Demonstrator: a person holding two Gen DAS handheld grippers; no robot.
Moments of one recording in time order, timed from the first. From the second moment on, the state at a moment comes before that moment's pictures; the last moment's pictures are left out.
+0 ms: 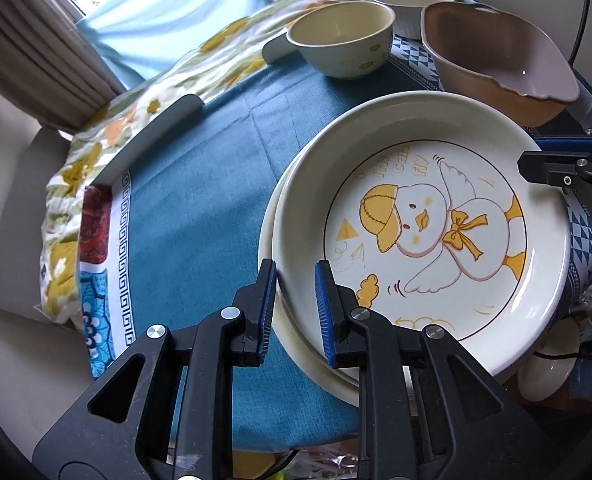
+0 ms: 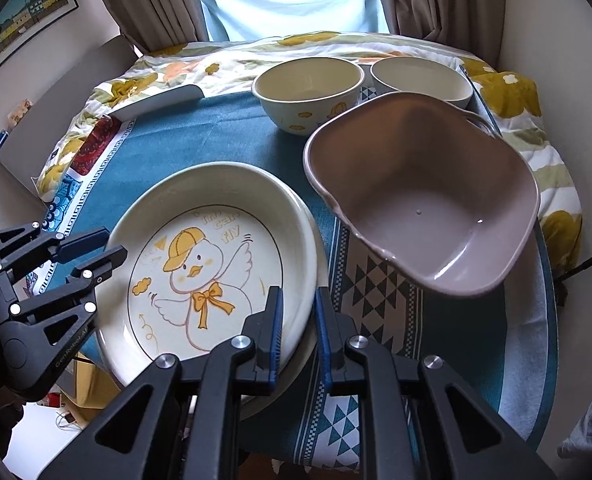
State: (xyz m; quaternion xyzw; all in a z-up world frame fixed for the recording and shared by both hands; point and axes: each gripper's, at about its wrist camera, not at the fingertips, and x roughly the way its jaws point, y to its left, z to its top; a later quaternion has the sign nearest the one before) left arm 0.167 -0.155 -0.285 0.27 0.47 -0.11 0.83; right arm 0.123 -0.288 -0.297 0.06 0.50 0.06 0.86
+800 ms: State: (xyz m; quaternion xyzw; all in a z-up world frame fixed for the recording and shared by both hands) left arm 0.156 -0.153 -0.274 0.25 0.48 -0.11 0.84; right arm 0.113 -0.290 -0.289 0.08 0.50 0.06 0.86
